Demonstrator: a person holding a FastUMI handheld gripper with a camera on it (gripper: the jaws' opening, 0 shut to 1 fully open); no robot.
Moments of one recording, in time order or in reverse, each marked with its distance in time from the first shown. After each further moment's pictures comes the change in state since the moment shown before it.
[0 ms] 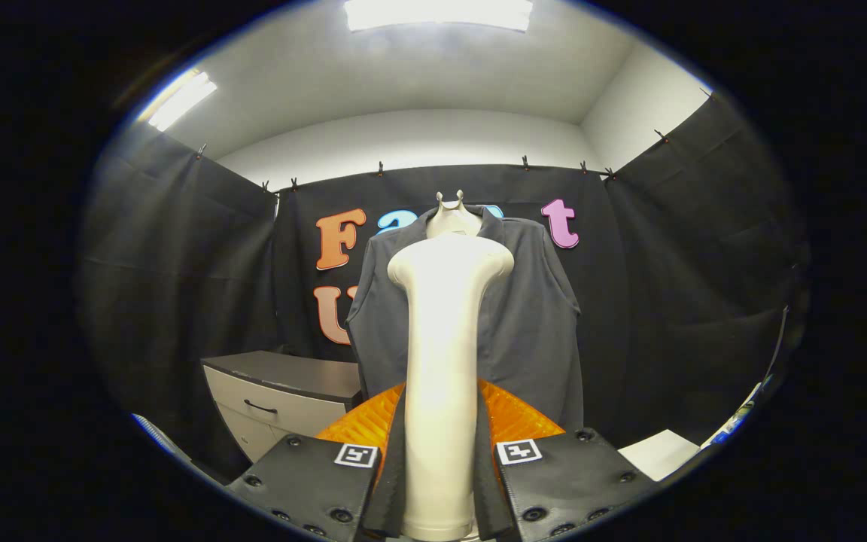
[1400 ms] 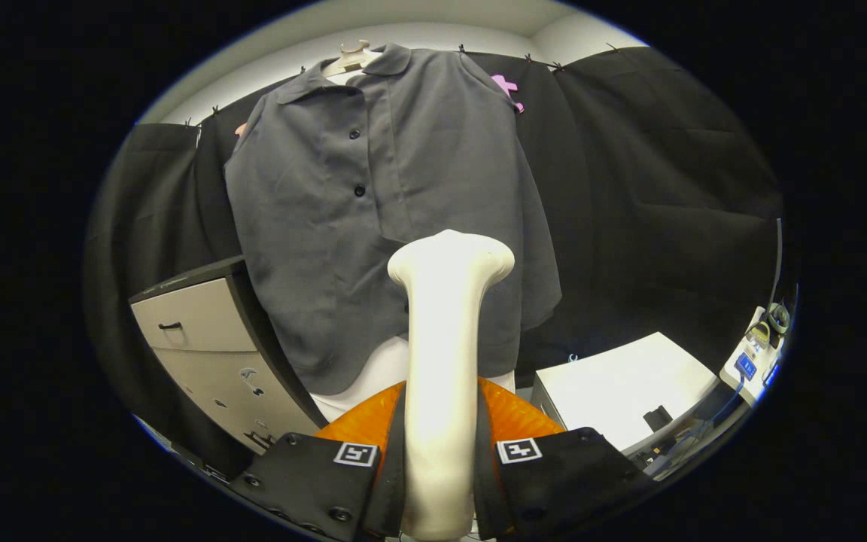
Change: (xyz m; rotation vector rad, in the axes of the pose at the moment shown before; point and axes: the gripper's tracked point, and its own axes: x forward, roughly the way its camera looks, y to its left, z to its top) arm 0.044 -0.093 -0.238 0.120 0.412 -0.194
